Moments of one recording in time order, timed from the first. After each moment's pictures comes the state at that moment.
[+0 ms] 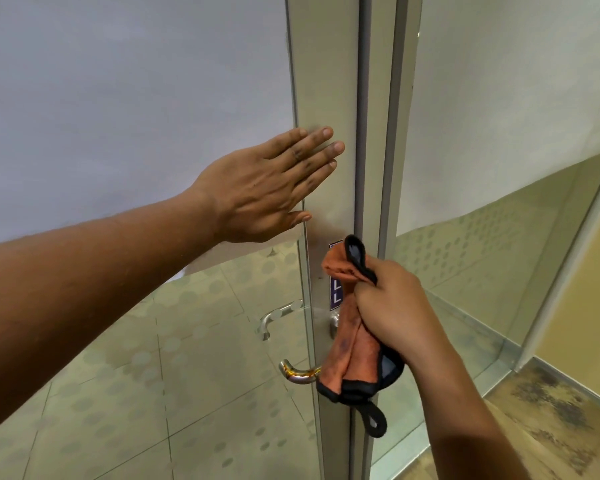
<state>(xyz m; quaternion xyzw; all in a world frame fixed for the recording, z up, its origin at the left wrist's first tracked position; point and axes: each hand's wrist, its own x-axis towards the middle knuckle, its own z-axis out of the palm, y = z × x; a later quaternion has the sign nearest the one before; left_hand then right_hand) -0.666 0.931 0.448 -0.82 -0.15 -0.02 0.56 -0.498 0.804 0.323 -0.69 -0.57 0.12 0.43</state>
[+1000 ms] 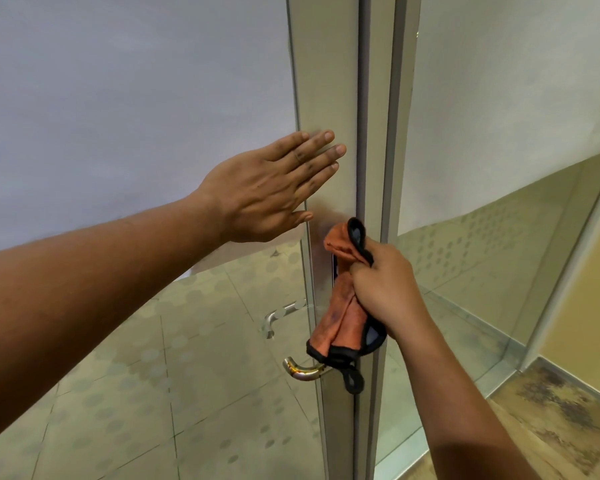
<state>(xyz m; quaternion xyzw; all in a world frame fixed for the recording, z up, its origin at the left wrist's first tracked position) -0.666 0.933 0.448 -0.82 -0.15 -0.02 0.55 -0.497 0.831 0.325 -0.67 -0.53 0.14 0.50</state>
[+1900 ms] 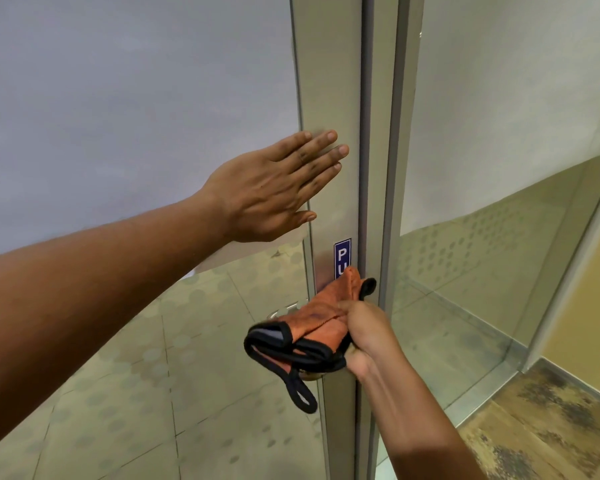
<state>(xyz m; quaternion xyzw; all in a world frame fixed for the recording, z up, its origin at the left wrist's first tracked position) -0.665 0.933 0.448 -0.83 -0.15 -0.02 0.54 -0.540 0.826 0.285 -0.51 -0.13 0.56 0.64</state>
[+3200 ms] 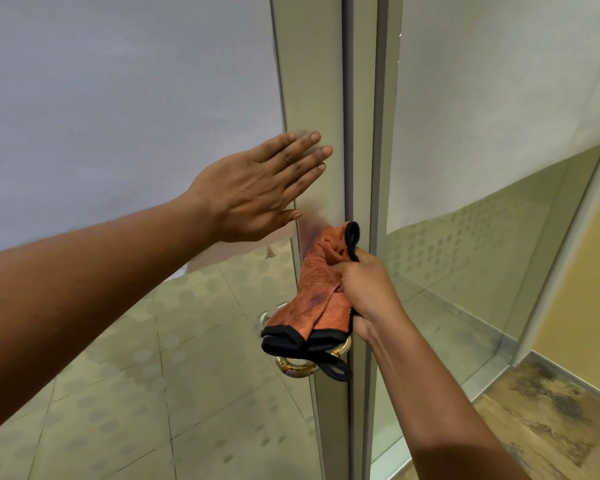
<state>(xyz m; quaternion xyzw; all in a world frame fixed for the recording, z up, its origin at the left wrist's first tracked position) -0.665 0.932 0.448 -0.81 -0.15 -0.01 0.56 -0.515 0.836 0.319 -0.49 -0.30 0.47 0.67</state>
